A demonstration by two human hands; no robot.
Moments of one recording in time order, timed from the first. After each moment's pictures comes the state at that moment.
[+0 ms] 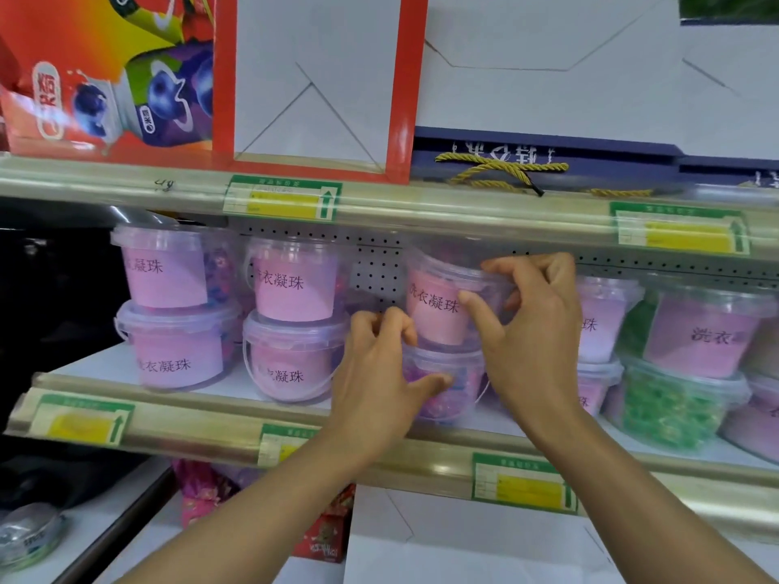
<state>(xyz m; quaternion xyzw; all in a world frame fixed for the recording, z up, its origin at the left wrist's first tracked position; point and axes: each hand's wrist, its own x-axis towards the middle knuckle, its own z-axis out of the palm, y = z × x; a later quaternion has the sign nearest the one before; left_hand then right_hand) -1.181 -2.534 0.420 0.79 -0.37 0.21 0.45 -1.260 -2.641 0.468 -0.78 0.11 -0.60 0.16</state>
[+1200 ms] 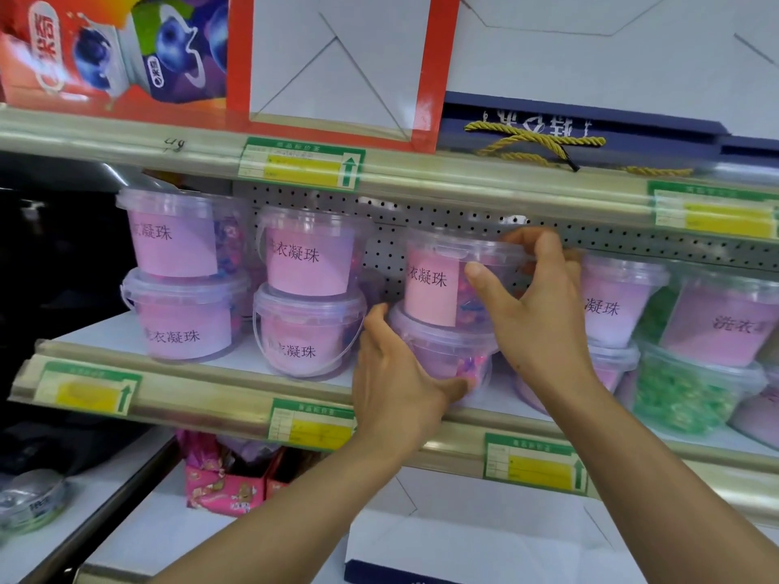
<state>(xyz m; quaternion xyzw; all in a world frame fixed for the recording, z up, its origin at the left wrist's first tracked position) -1.186 -2.546 0.397 0.78 -0.28 0.11 0.55 -1.254 -2.637 0.469 -0.80 0.11 -0.52 0.29</state>
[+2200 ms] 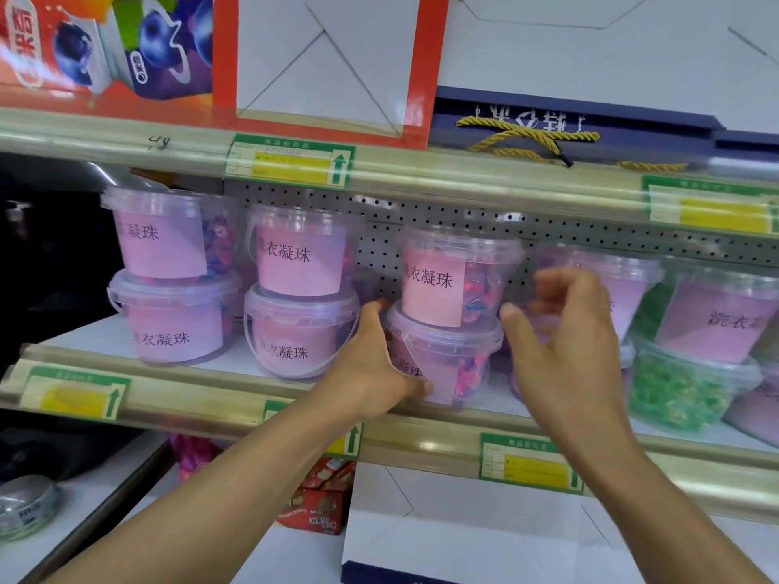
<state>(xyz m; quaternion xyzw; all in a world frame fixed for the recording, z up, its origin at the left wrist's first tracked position) -1.153 -2.524 0.412 0.77 -0.35 -0.07 0.53 -1.282 -2.643 0.444 -0.80 0.14 -0.53 0.23</state>
